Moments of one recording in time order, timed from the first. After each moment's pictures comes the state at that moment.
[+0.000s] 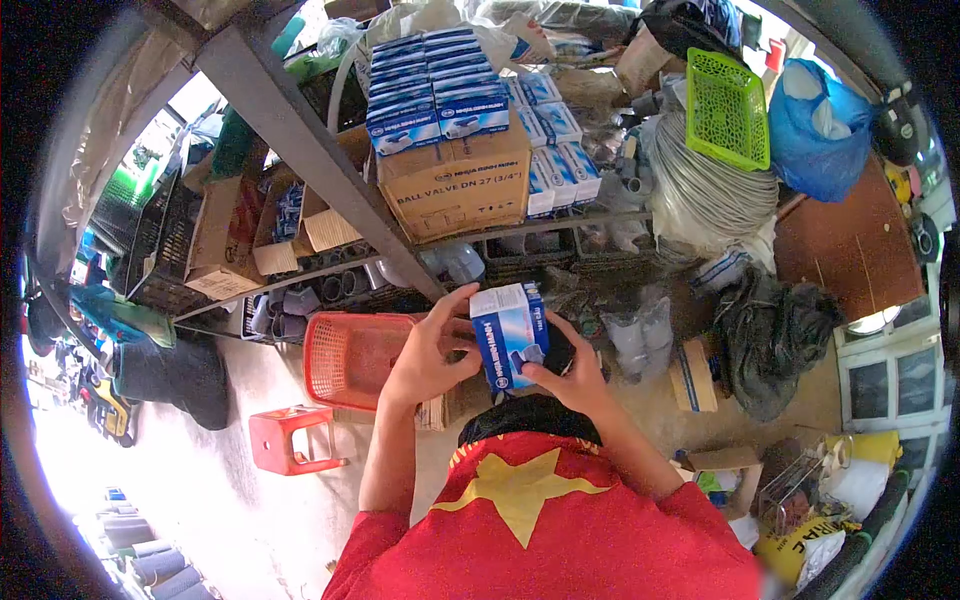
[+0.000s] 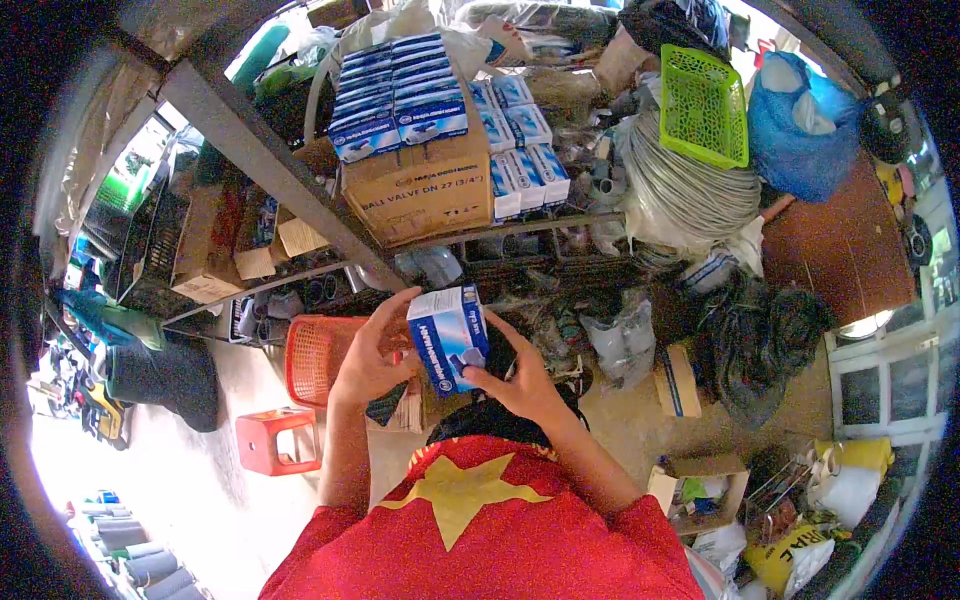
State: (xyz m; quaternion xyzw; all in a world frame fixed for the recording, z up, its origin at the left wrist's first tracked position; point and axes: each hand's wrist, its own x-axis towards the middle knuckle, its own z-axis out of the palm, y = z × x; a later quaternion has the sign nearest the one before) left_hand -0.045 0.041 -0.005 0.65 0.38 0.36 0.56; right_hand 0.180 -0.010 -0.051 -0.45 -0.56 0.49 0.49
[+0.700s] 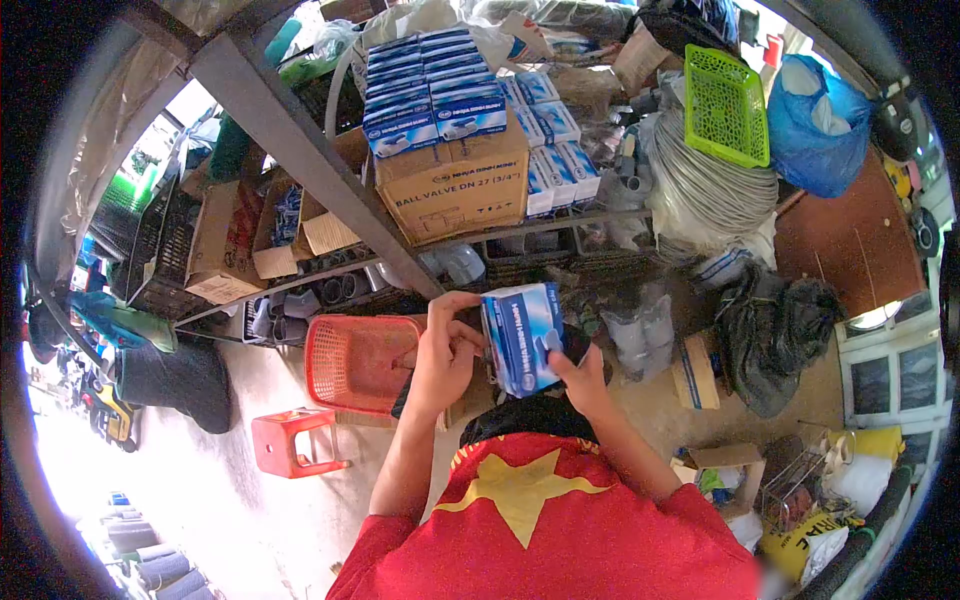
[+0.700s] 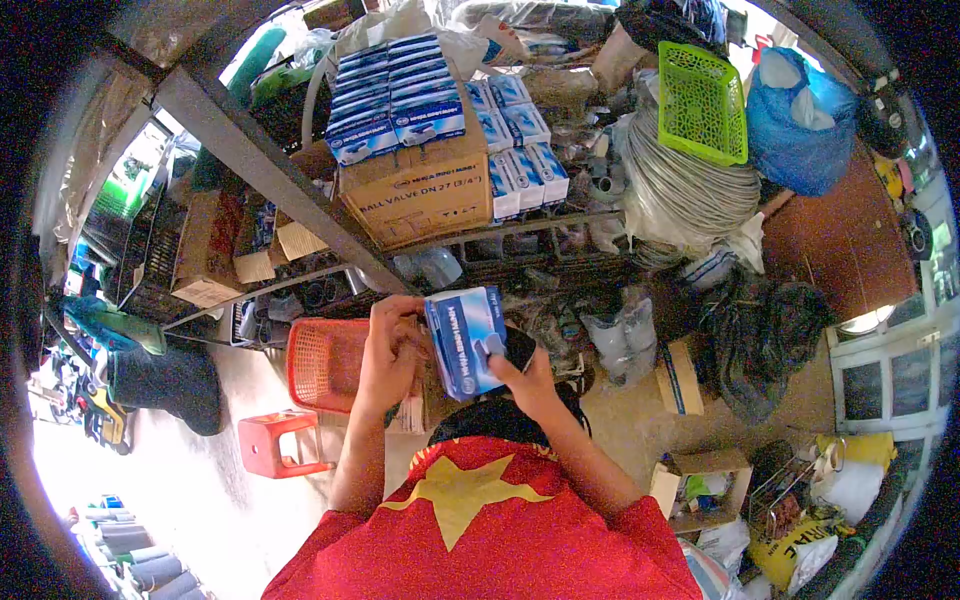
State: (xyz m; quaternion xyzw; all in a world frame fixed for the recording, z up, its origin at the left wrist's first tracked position) left_hand -0.027 0.035 -0.023 0.65 0.43 0.45 0.45; right_hand 0.178 -0.015 -0.080 -0.43 -0.41 0.58 0.56
